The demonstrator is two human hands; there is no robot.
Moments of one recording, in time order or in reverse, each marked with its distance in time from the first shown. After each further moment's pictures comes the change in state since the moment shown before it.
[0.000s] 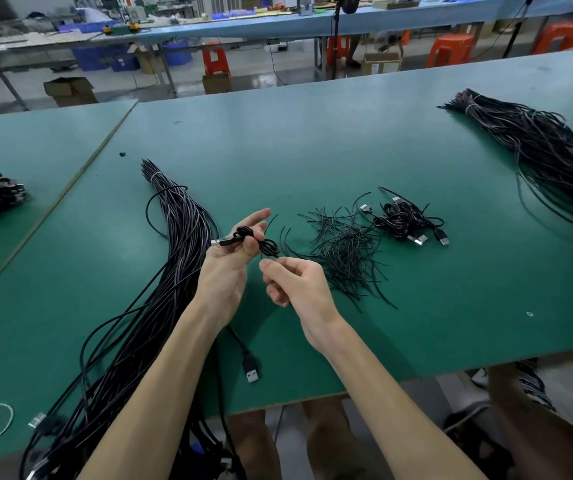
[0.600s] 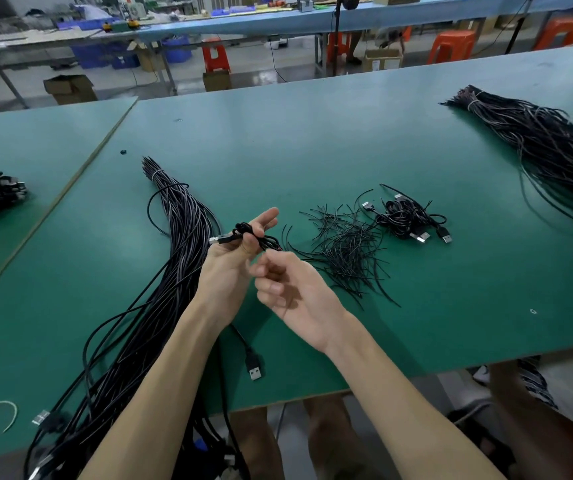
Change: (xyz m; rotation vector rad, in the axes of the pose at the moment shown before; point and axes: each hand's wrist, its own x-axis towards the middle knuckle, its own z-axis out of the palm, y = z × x) left_hand -0.001 -0.001 -0.003 -0.006 -0.048 -0.044; right_hand 0.001 -0.006 0.002 0.558 -0.381 0.218
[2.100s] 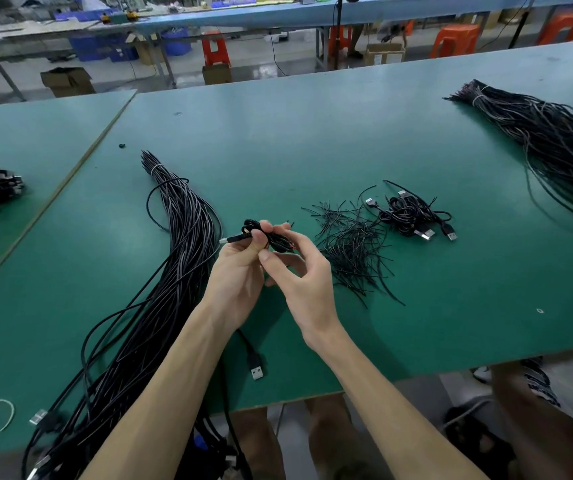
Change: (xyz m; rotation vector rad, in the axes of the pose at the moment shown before) left_hand -0.007 0.002 0.018 -0.139 0.107 -0.164; right_hand 0.004 0.018 -0.001 -0.641 0.460 -0.495
